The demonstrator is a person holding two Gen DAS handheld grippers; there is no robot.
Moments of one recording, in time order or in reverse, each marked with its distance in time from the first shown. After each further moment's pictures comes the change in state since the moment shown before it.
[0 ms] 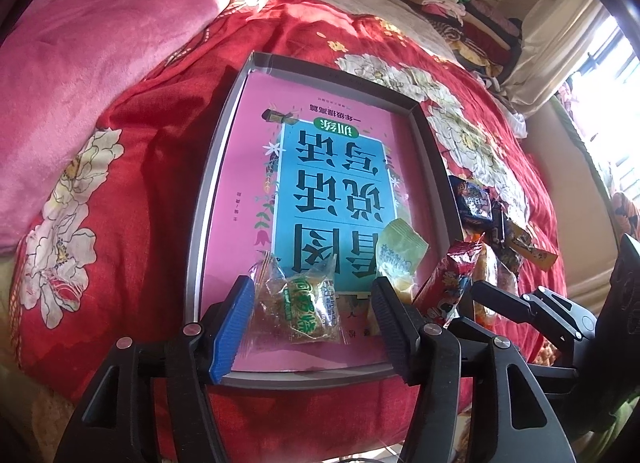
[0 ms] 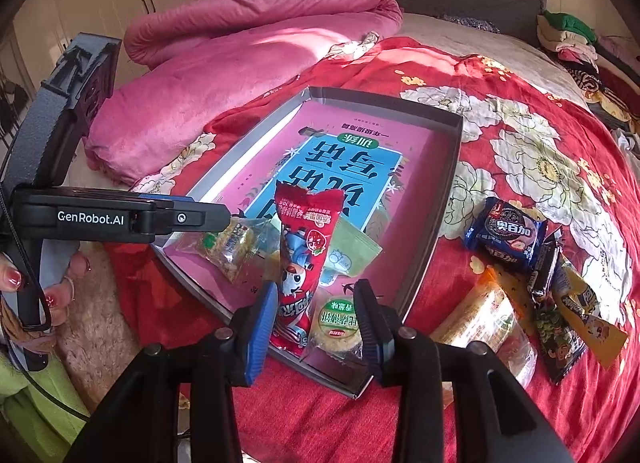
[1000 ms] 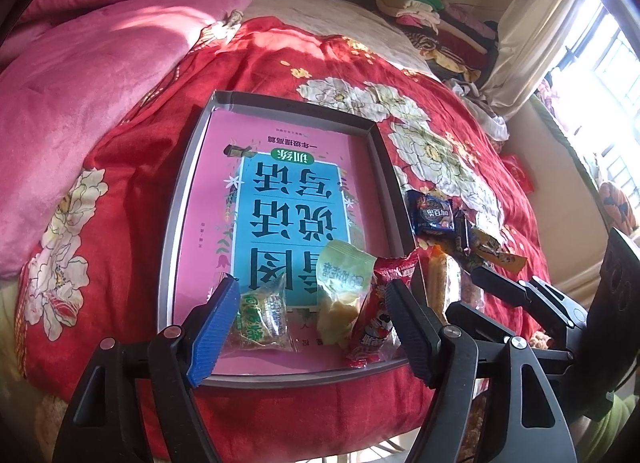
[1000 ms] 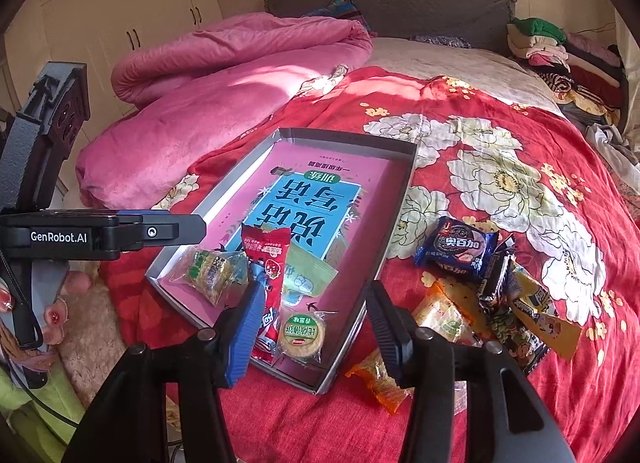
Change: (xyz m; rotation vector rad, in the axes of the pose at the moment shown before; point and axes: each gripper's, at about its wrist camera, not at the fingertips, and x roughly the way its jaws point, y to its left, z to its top) left arm -0.025 -0.037 0.002 0.063 -0.062 -0.029; right arm -0.038 -0.026 0.000 0.064 -0.112 -0.053
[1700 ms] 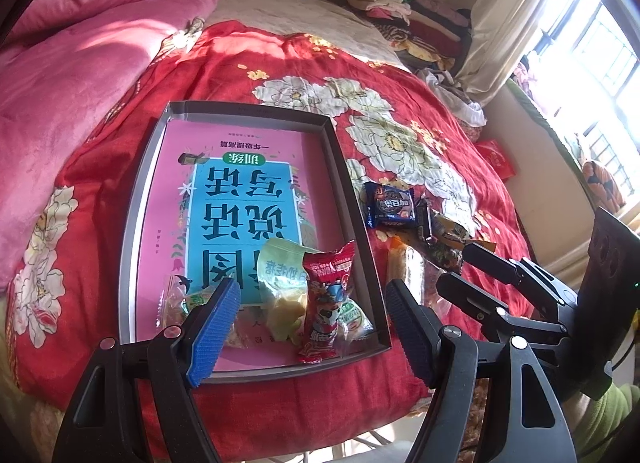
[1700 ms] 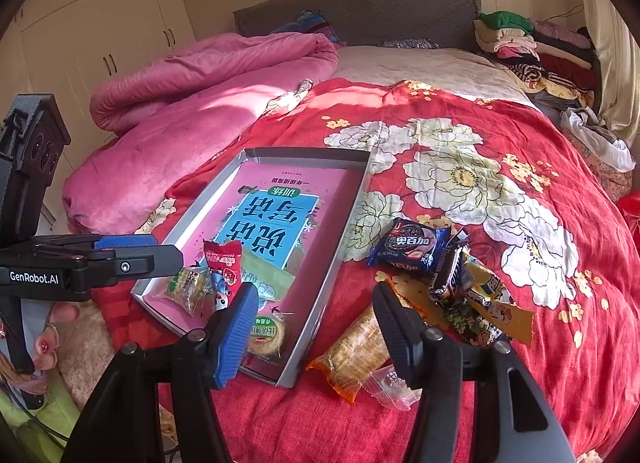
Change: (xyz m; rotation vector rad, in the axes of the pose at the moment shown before) left arm -0.005 -0.038 -0.002 0.070 0.009 -0.057; right arm -0.026 -0.031 -0.002 0.088 -0.052 -0.044
